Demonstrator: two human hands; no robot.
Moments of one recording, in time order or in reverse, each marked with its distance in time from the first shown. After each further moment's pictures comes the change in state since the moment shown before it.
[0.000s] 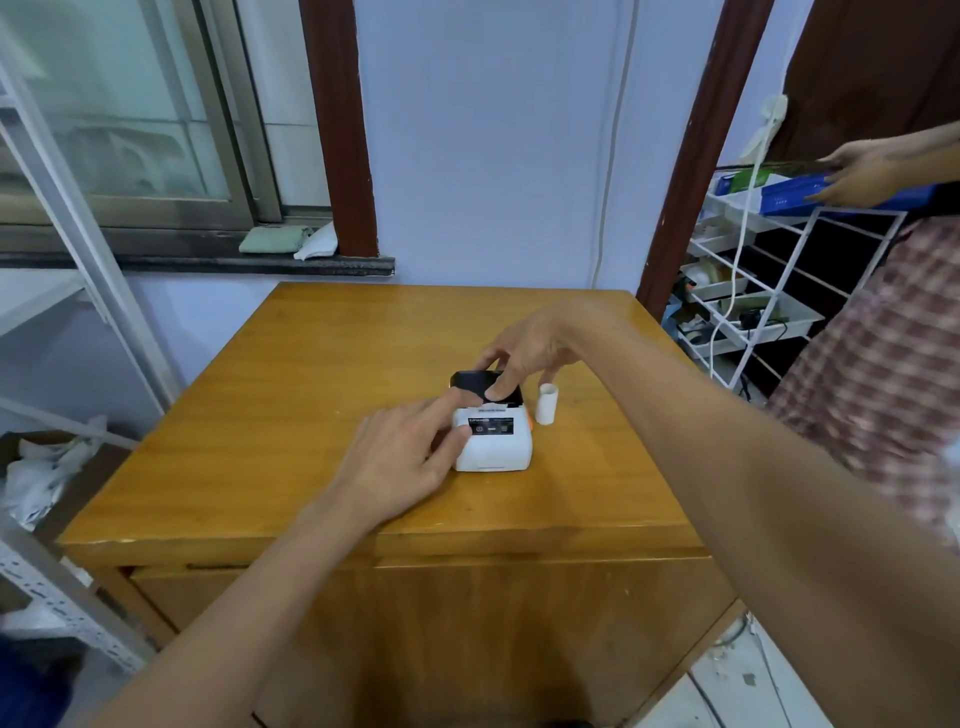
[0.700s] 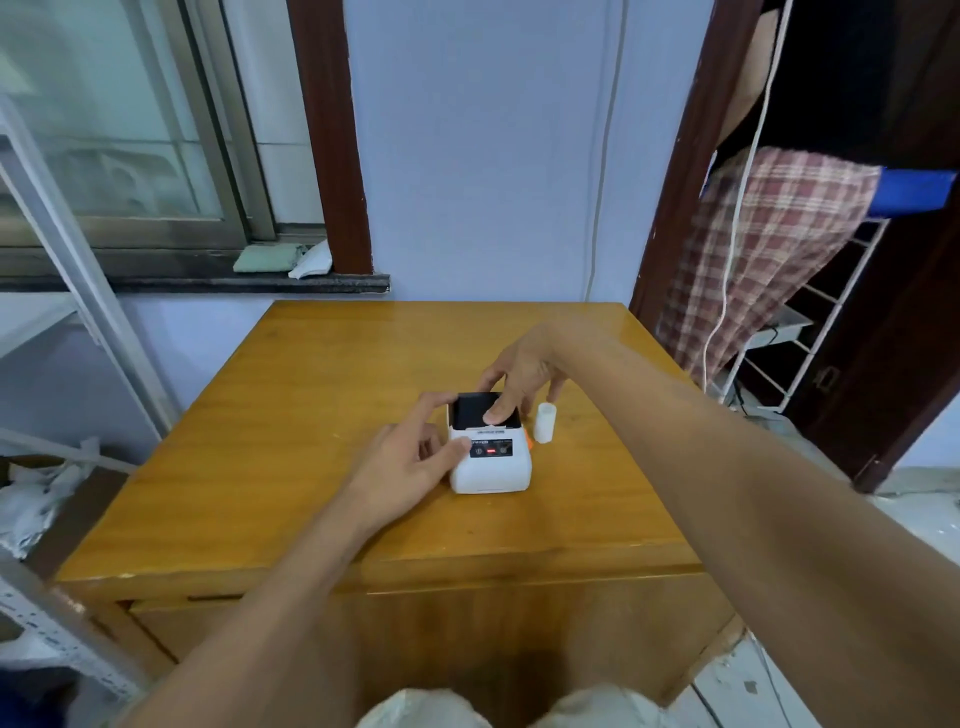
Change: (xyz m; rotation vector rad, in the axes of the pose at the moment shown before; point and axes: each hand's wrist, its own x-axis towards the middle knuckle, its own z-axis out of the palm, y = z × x) left_hand 0.012 -0.016 0.009 -0.451 -0.133 -0.285; right_hand -0.003 -0.010 -0.005 -0.116 -0.064 0.103
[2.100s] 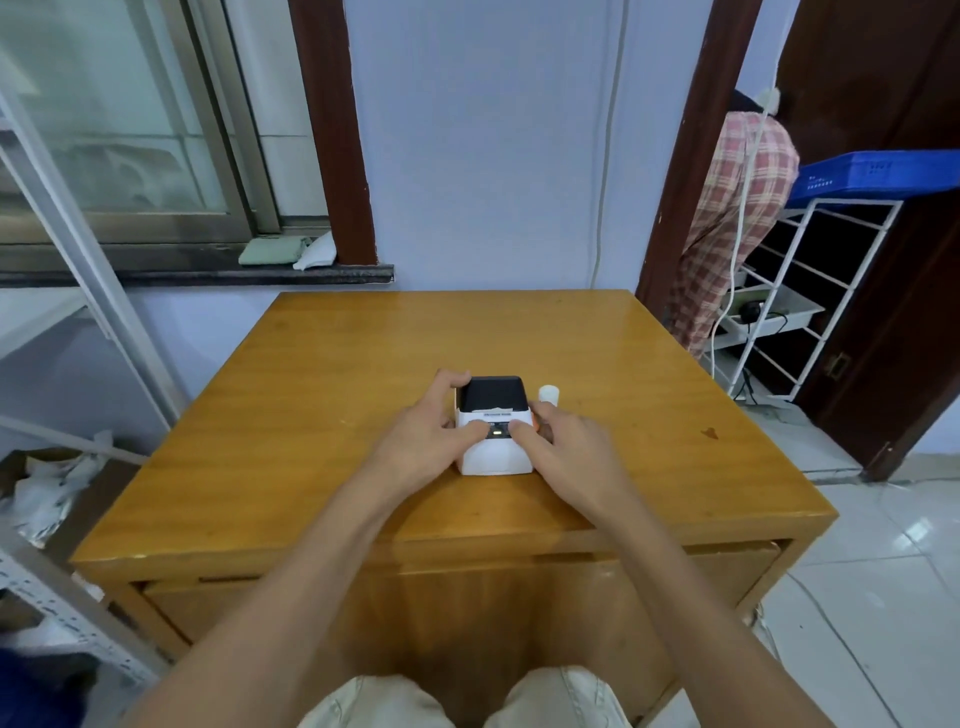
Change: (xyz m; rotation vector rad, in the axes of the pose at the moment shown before) left_hand 0.011 0.026 0.007 -0.084 -0.092 -0.290; right_hand -0.003 0.035 0.157 0.488 0.975 -0.137
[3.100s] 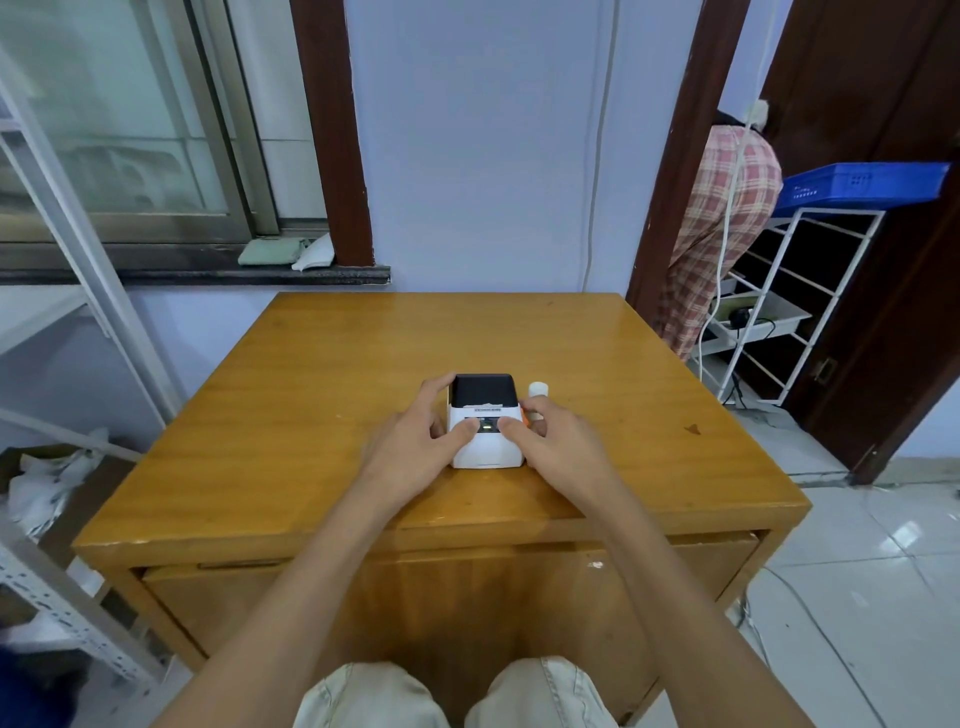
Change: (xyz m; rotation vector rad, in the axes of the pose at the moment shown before) left_hand -0.012 -0.019 0.009 0.124 0.179 0.093; right_hand -0.008 -0.001 -0.004 0.135 -0.031 0.041
